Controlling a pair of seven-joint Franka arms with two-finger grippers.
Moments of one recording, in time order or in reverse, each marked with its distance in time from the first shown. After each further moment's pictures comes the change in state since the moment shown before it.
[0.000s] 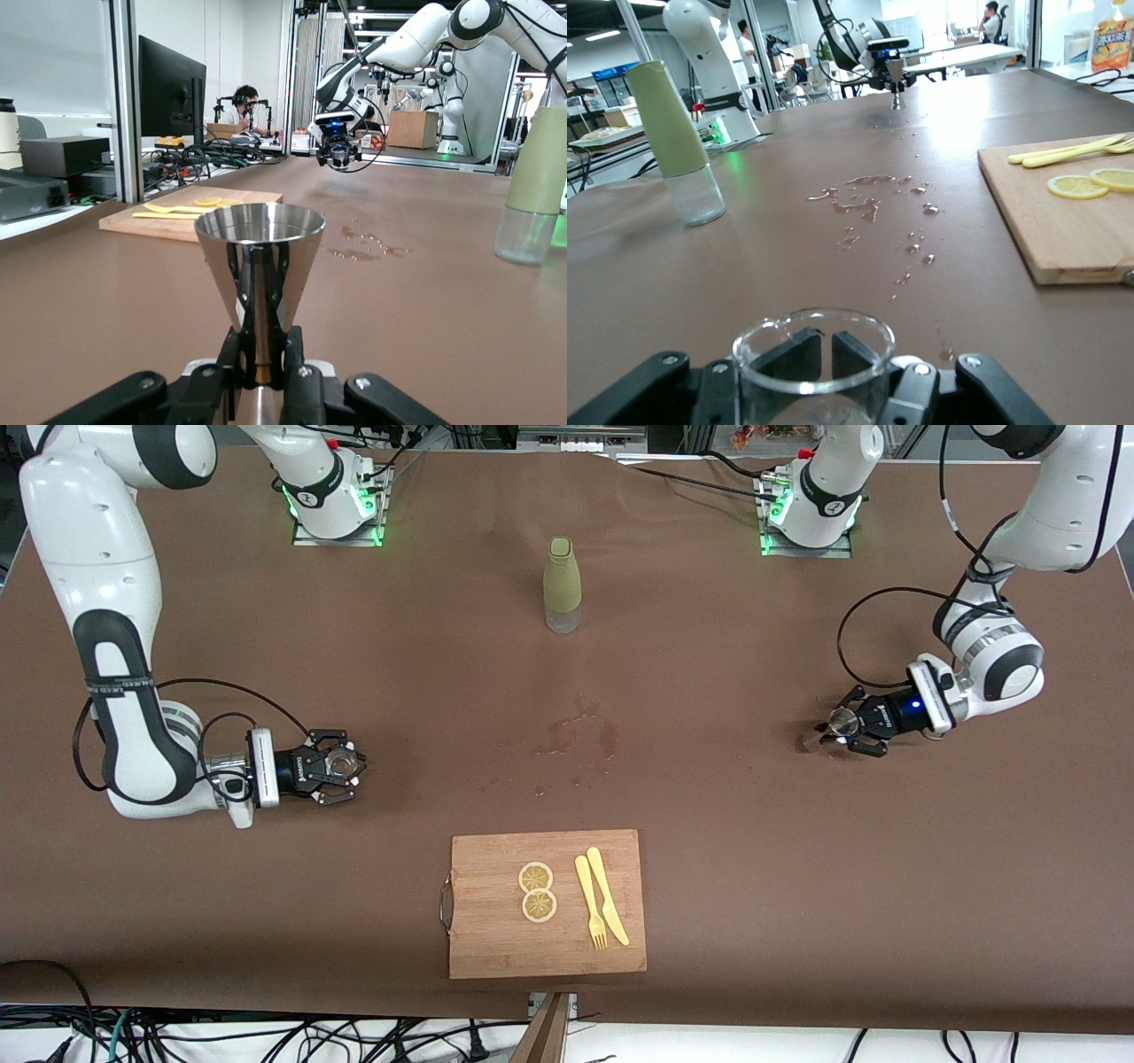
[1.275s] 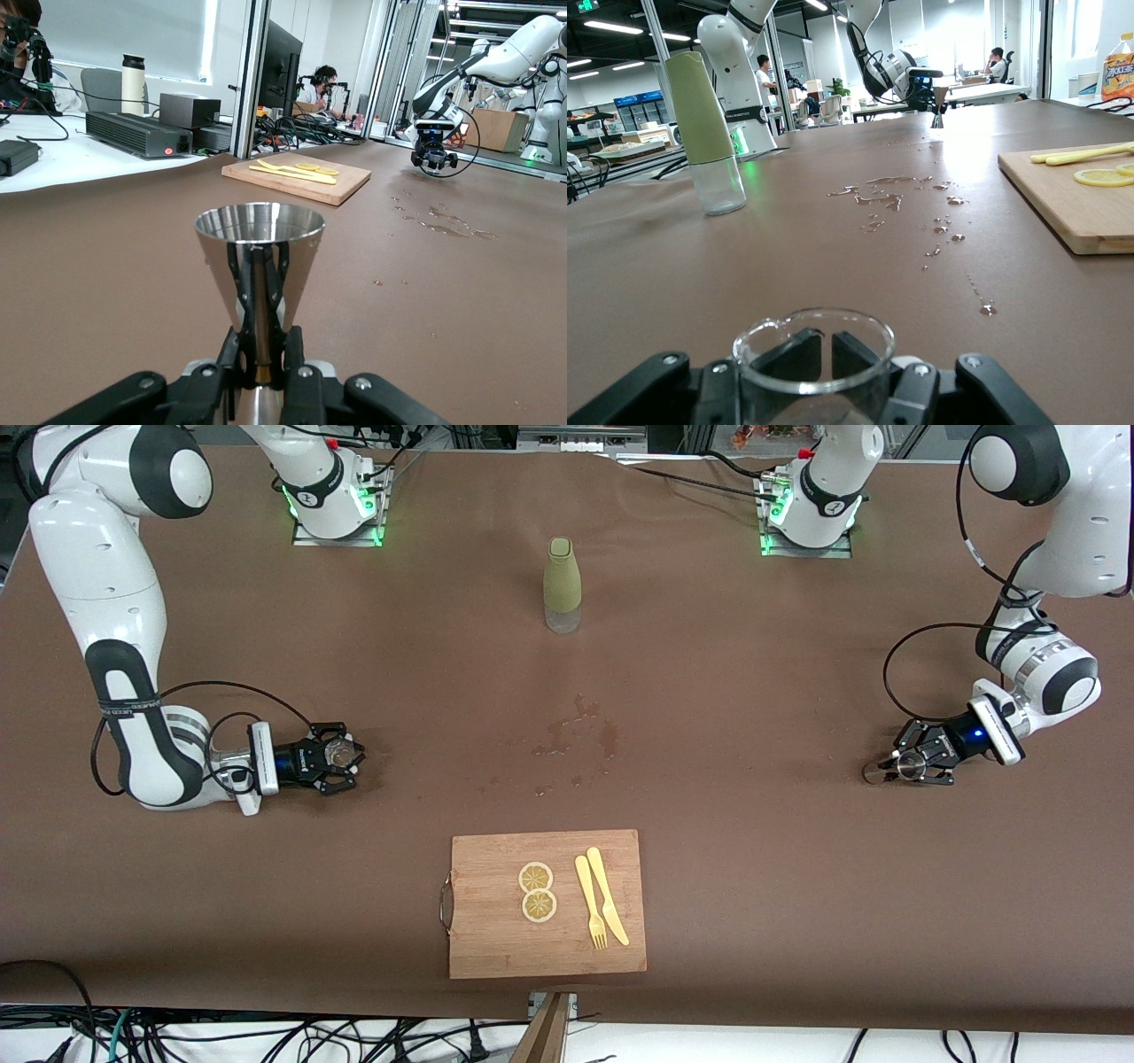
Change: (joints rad) left arm 0.029 0.154 0.108 0.212 -0.084 -0.017 -0.186; right arm -0.051 0.079 0.012 0.001 0.000 -0.043 -0.108
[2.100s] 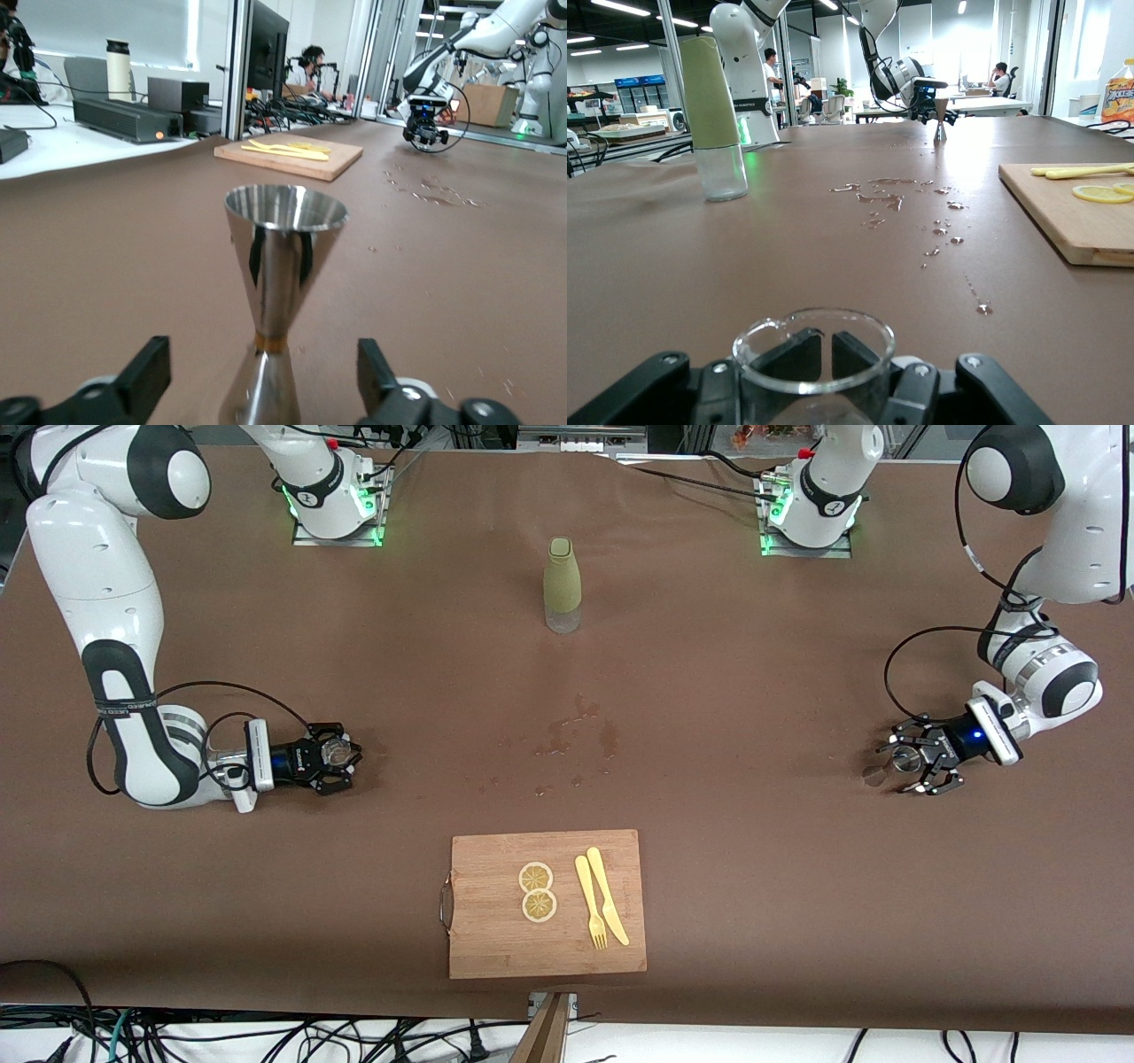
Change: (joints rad) left arm -0.005 0.029 0.045 0.029 0.060 -0.011 0.045; right arm -0.015 0.014 -0.006 0.000 0.000 -0.004 -0.105
